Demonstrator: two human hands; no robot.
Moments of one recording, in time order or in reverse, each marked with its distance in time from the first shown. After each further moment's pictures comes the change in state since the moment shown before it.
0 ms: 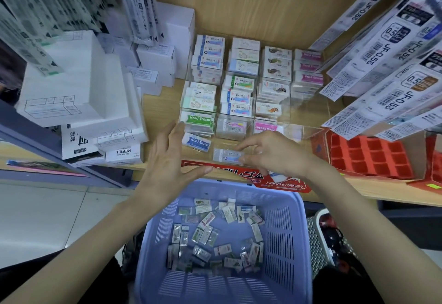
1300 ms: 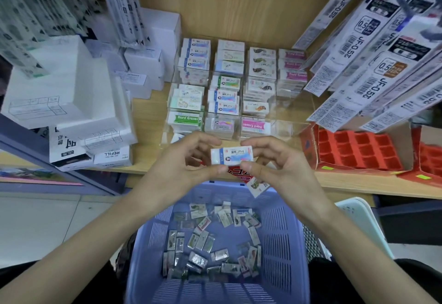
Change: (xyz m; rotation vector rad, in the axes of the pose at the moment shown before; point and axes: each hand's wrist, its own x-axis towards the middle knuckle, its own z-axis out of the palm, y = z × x) left_hand -0.008 0.043 -0.004 -0.641 -0.185 0.069; right_hand -0.066 0.000 0.032 0.966 0.346 -0.239
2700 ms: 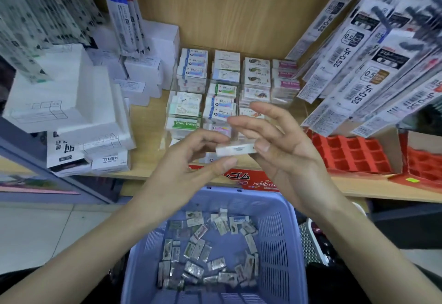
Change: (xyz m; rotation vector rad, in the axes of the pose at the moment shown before) left_hand -0.012 0.025 0.007 -0.046 0.007 0.146; right_hand -0.001 -0.029 0.002 0.364 -0.232 -0.208
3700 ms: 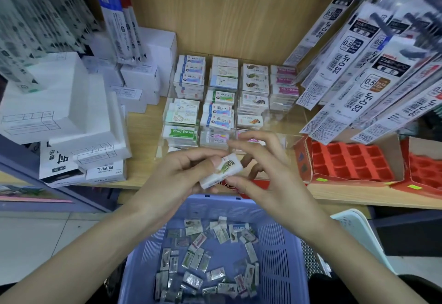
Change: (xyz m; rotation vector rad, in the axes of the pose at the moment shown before) left_hand 0.009 -0.007 0.000 -0.411 -0.012 -0.267; right_hand -0.002 0.023 -0.008 -1.005 0.043 -0.201
